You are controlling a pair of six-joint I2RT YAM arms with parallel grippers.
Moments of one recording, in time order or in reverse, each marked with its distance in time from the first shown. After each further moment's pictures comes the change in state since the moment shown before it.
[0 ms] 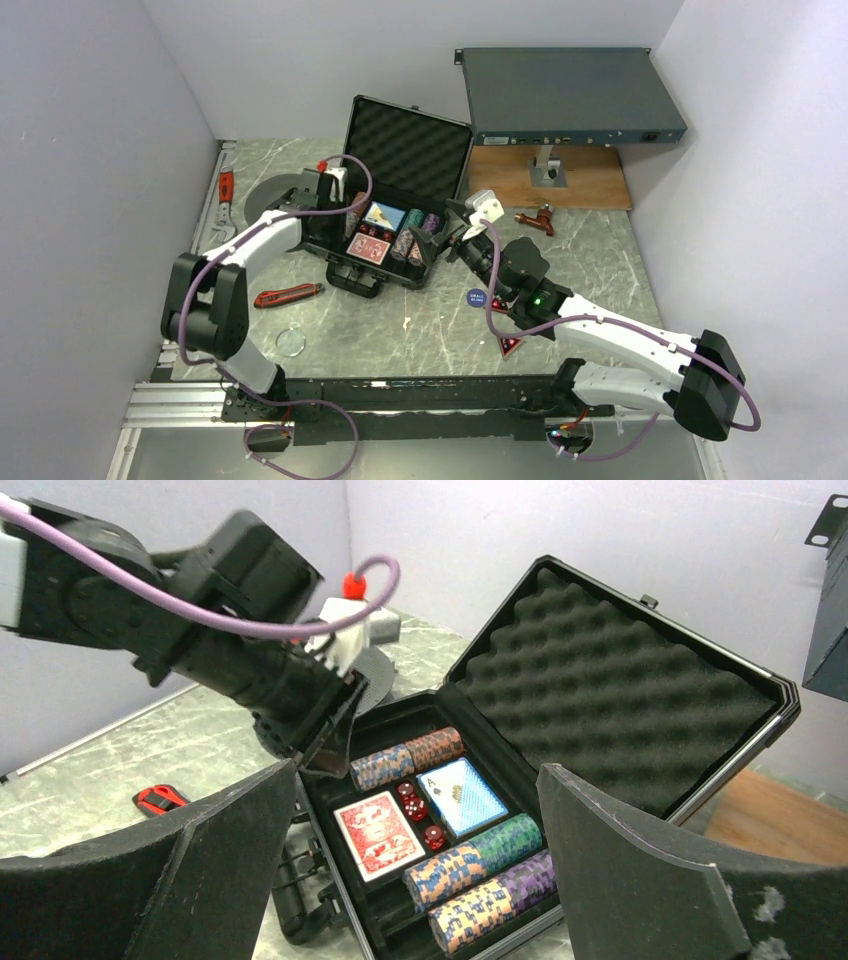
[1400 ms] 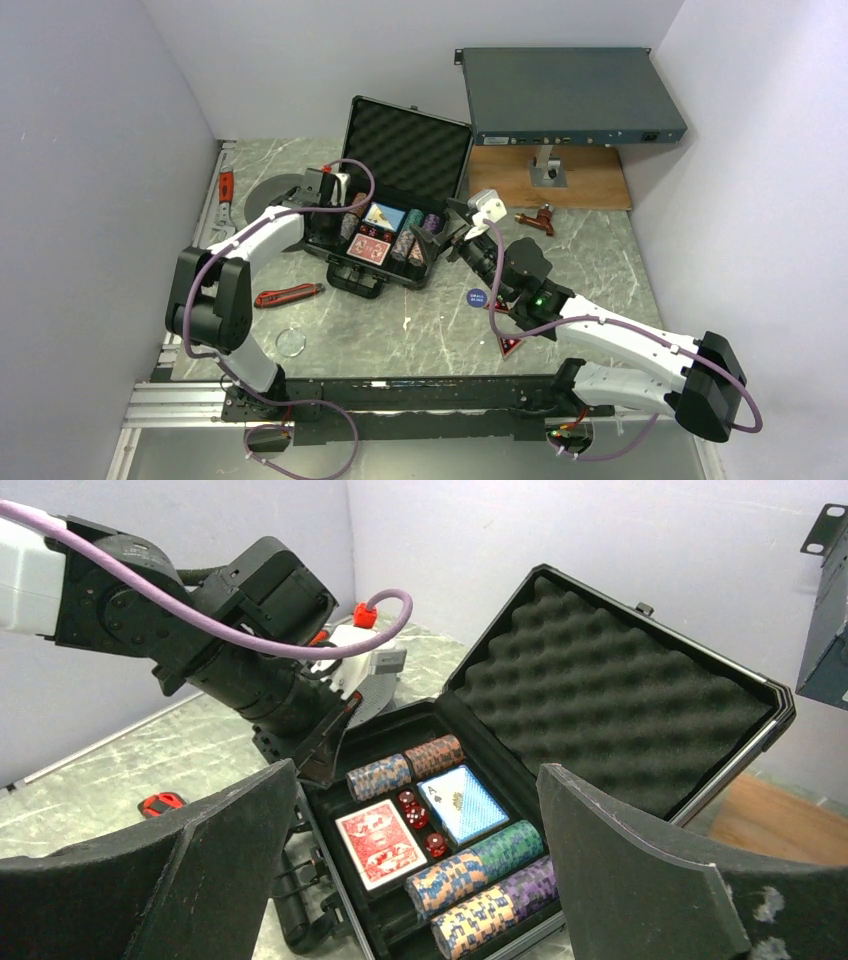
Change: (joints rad) left arm 0.000 -0.004 0.033 -0.107 -0.006 0.037; right arm 0.000 -0.012 0.000 0.006 -0.002 0.003
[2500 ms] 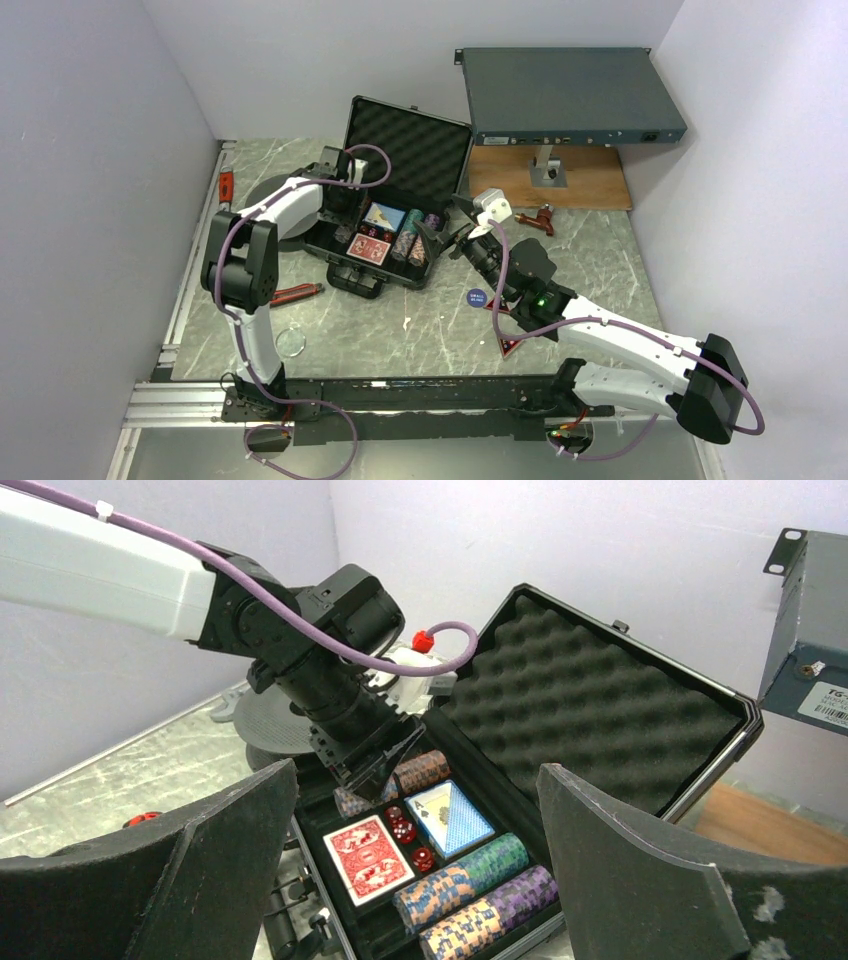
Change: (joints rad) left arm 0.000 0.308 0.321 -0.088 0.042 0.111; right arm 0.000 -0.012 0.000 0.022 0.027 -0.022
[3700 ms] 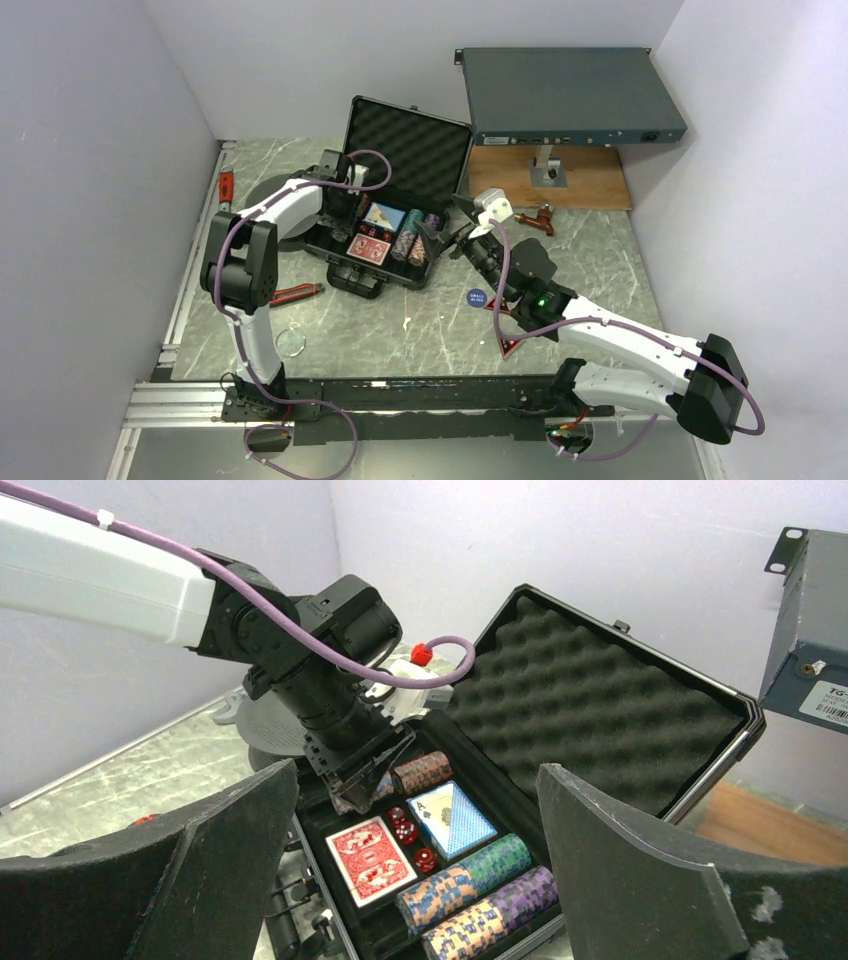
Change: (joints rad) left arm -0.001 -0.017 -0.024 -0.032 0.008 0.031; right arm 0.000 -0.002 0.000 0.001 0.001 0.008
